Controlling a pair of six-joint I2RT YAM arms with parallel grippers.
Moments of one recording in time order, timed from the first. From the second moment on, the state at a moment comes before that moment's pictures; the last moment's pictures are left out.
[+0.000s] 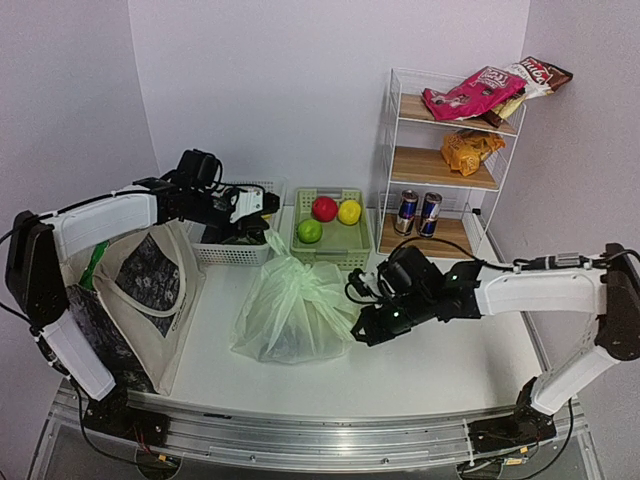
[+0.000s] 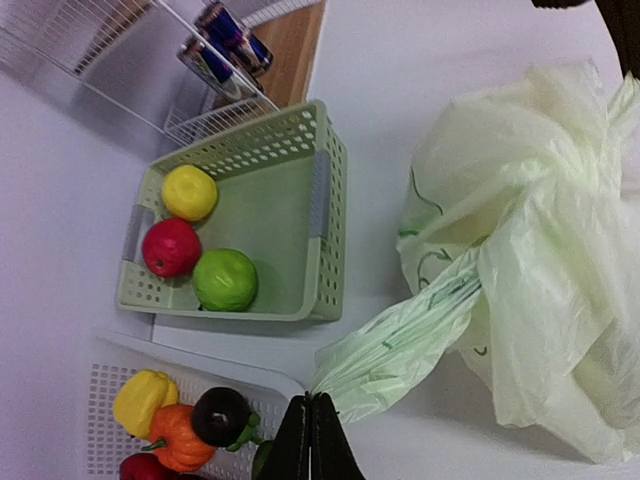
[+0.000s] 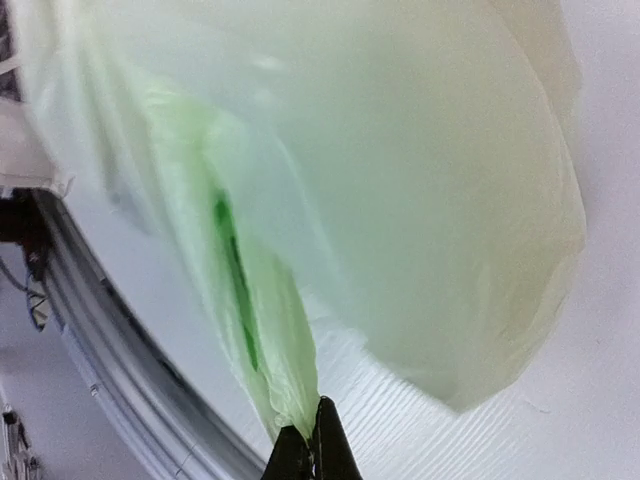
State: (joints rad) left arm -0.49 1.66 1.36 -0.40 0.48 1.04; right arm 0.95 1.54 0.92 -0.31 -0.19 0.54
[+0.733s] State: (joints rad) left arm -0.51 1.60 1.58 -0.40 0.49 0.71; right arm 0.97 1.45 1.34 -0.15 -0.46 0.38
